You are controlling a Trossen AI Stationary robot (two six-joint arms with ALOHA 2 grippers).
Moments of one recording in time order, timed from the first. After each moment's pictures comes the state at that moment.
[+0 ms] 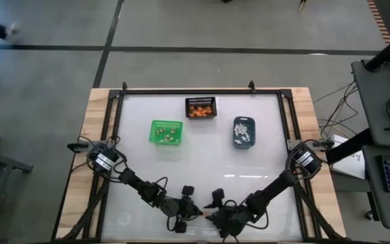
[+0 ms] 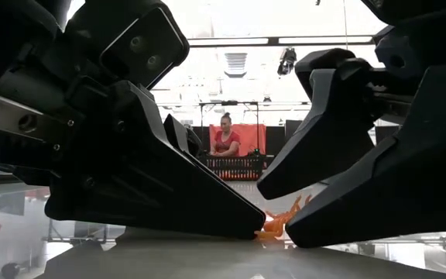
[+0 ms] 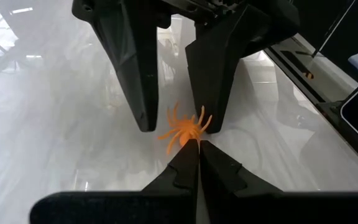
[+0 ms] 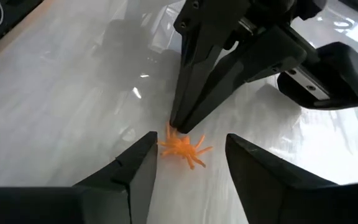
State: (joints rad) left arm -0.60 2.20 0.95 0.83 -0.30 -0.31; right arm 0.69 2.14 1.13 0.22 0.59 0.08
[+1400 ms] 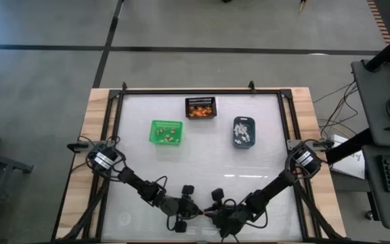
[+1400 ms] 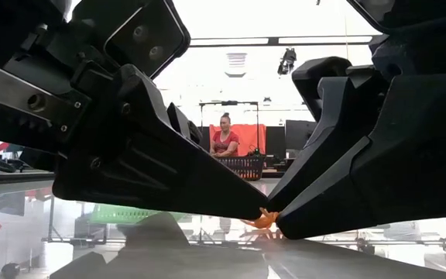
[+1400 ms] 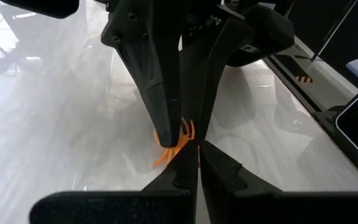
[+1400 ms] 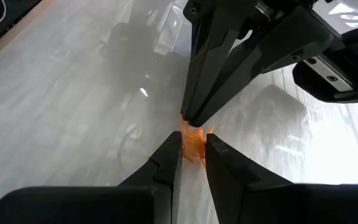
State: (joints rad) left arm -0.60 2.18 0.95 0.84 -0.30 -0.31; right arm 0.69 2.13 1.12 0.22 0.55 0.08
